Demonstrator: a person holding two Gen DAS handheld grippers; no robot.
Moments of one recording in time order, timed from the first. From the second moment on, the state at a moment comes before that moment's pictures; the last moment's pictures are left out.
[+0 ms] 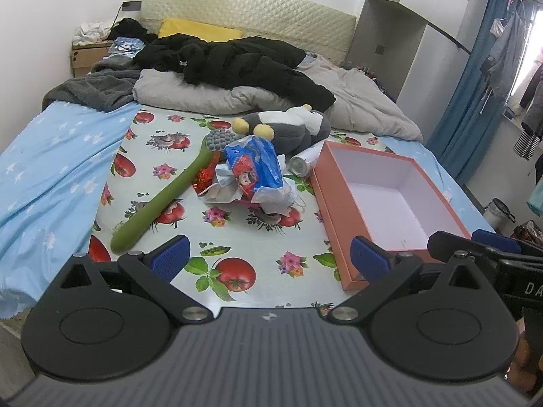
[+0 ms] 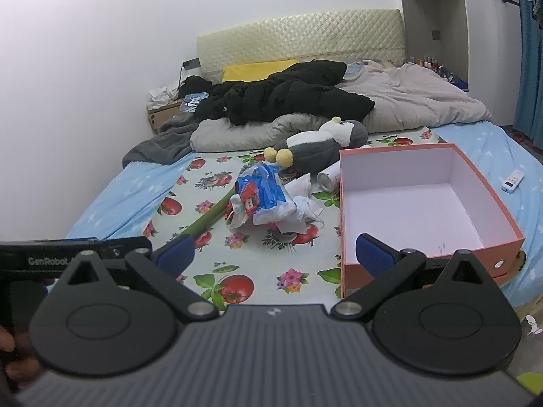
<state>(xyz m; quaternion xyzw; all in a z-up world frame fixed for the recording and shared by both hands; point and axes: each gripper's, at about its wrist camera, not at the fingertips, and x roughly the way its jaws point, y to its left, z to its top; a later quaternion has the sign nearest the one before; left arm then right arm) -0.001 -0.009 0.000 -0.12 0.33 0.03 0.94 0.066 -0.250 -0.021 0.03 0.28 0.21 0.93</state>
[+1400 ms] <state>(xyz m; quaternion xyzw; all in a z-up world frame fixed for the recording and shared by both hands) 0.000 -0.001 0.001 -0.13 0.33 0.03 0.94 0.071 -0.248 -0.022 0.02 0.29 0.21 0.93</state>
